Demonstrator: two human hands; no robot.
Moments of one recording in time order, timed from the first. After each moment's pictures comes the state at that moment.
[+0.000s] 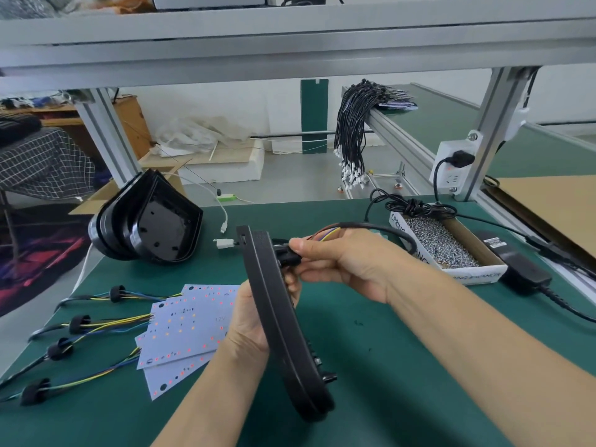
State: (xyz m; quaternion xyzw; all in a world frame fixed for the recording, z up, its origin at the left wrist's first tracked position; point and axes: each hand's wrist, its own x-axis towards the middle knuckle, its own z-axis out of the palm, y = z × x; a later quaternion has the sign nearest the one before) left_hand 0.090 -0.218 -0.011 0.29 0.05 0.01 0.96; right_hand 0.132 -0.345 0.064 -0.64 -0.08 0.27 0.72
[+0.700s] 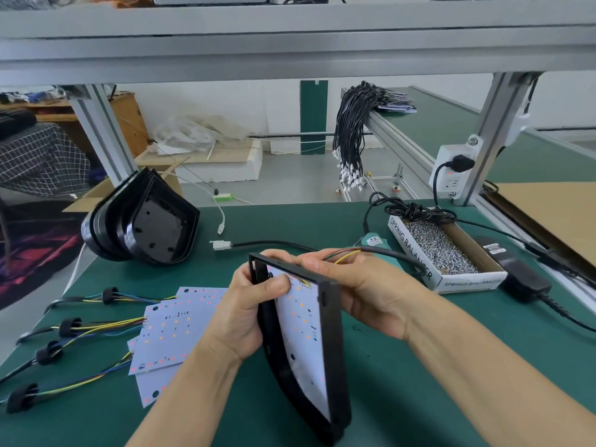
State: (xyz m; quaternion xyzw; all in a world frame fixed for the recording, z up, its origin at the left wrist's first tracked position) left_hand 0.094 -0.197 -0.001 0.46 -0.14 -0.04 0.88; right_hand 0.114 -0.360 0.053 -0.53 -0.15 0.33 0.76
